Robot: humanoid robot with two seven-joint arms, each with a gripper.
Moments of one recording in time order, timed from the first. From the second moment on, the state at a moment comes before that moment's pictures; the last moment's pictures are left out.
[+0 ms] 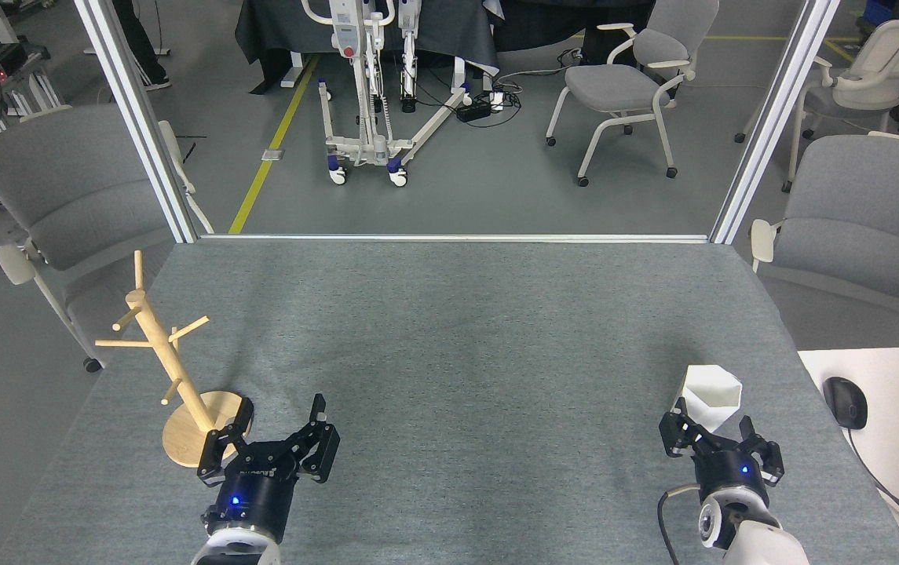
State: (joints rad) left arm -0.03 -0.09 0.04 -1.57 -1.47 -0.06 0.03; right arm -0.36 -0.04 -0.25 -0.85 1.42 -0.02 -0.10
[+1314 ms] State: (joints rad) left arm -0.04 -0.09 0.04 -1.56 -1.47 -0.06 0.03; right arm -0.42 -0.02 -0.25 -0.83 1.39 0.05 -0.10
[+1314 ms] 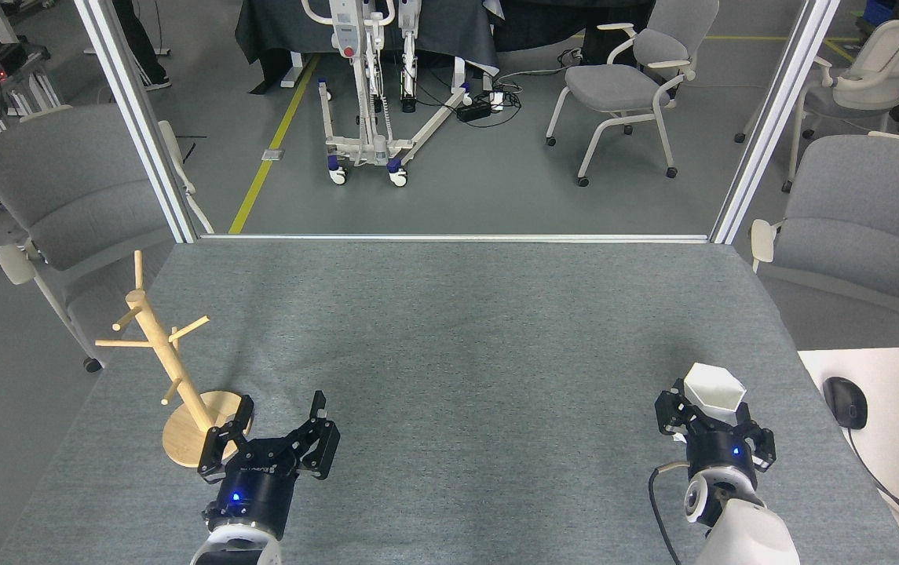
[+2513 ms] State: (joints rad) left arm -0.04 -0.10 0.04 -1.56 -1.47 -0.05 0.03; right arm -0.48 -0.06 -0.25 -0.75 1.39 0.04 -0.03
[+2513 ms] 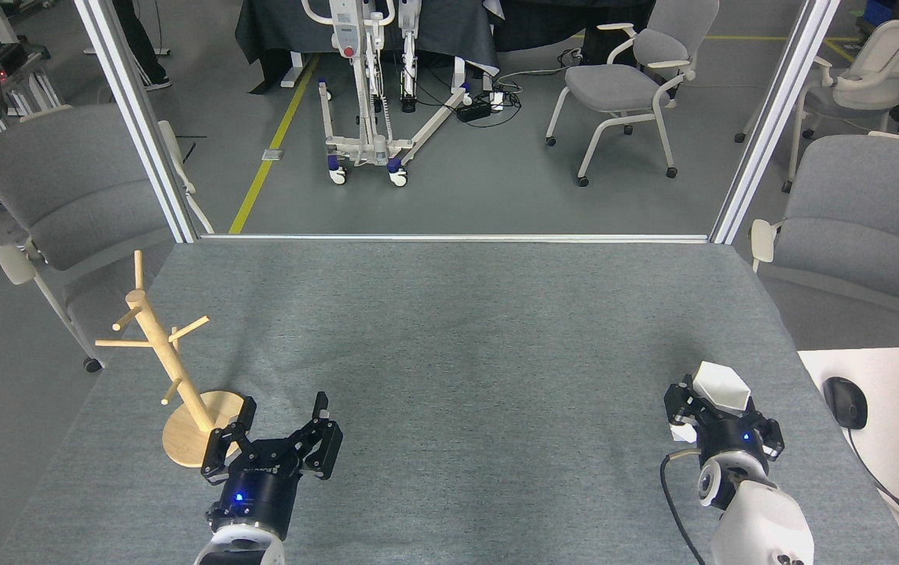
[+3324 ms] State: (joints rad) left arm -0.04 -0.10 0.04 -1.56 -1.47 -0.07 0.02; right arm -0.50 -0.10 -0.25 -0.73 1.39 -0.15 0.06
